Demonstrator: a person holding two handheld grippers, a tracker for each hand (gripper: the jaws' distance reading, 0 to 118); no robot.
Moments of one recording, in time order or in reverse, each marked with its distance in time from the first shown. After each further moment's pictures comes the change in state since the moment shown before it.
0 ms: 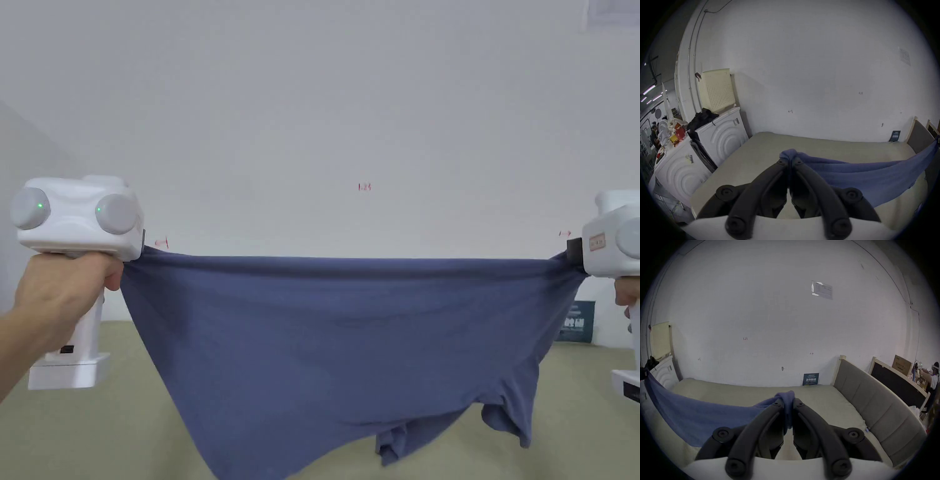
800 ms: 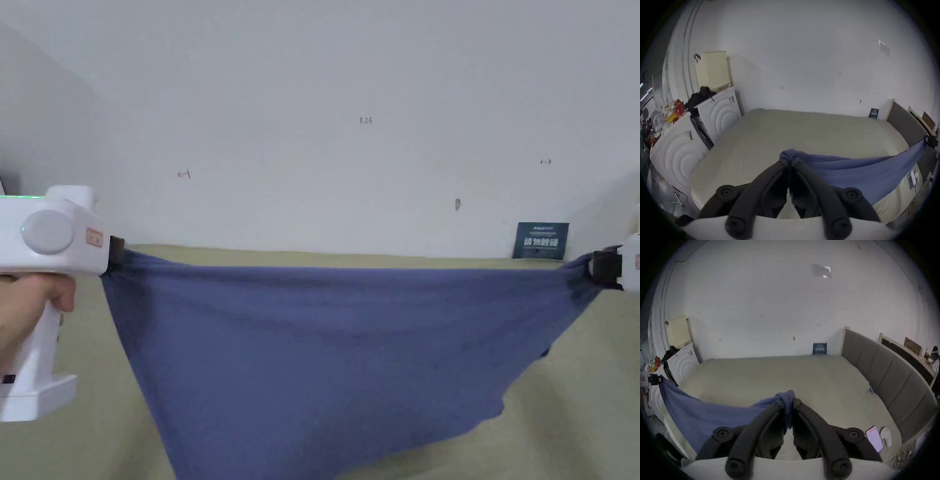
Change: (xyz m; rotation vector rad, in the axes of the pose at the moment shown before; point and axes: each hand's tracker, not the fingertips) left arm -0.110 -0.120 0.174 -0.092 -0.169 -0.022; right arm 0.063 -0.118 0.201 -0.091 0.168 -0.057
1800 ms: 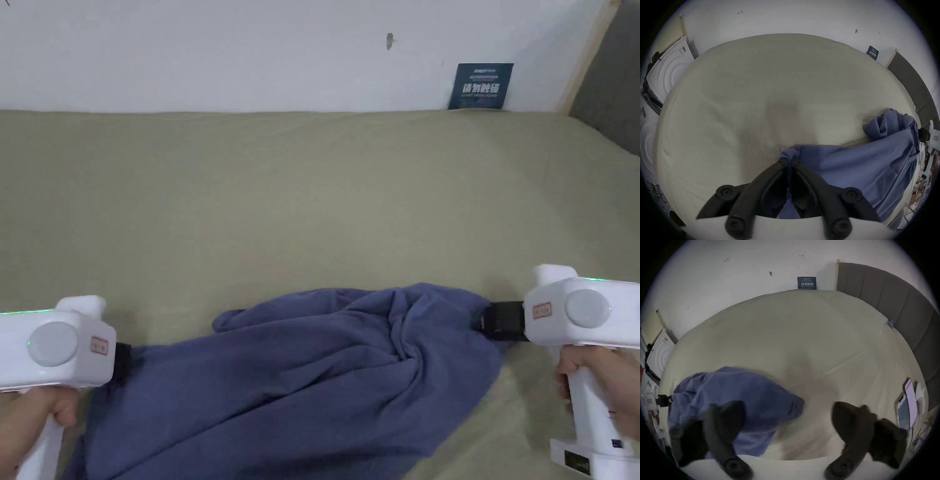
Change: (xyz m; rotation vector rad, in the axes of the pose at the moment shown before) left arm 0.148 -0.214 -0.250 -0.568 -0.186 -0.081; right arm 0.053 -0.250 -0.229 -0.546 -0.152 -0.068
